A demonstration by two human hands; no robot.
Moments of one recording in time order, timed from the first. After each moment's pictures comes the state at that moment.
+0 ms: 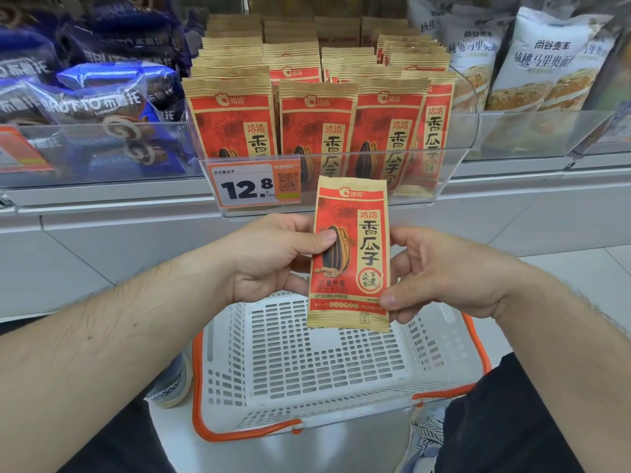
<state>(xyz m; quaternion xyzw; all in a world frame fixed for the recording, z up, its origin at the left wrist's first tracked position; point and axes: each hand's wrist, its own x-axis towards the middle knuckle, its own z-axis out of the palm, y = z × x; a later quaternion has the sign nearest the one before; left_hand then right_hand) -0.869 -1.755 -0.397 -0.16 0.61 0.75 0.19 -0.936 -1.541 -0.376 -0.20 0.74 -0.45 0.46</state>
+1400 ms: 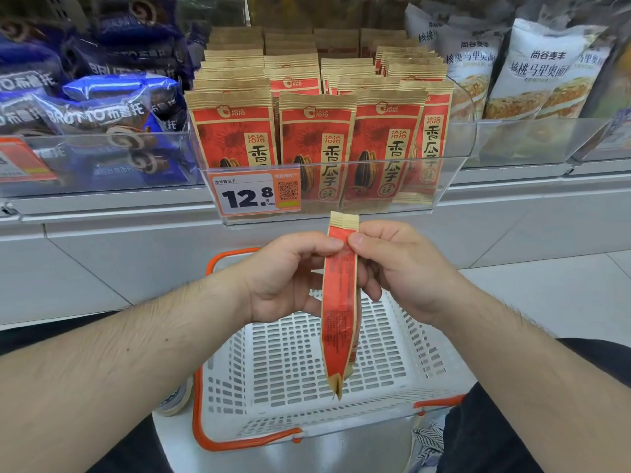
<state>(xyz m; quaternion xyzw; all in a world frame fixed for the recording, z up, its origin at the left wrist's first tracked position) -0.874 -1.749 -0.421 -0.06 0.58 0.77 0.24 -0.924 -1.585 -0.398 -0.20 0.70 -0.62 0.30</state>
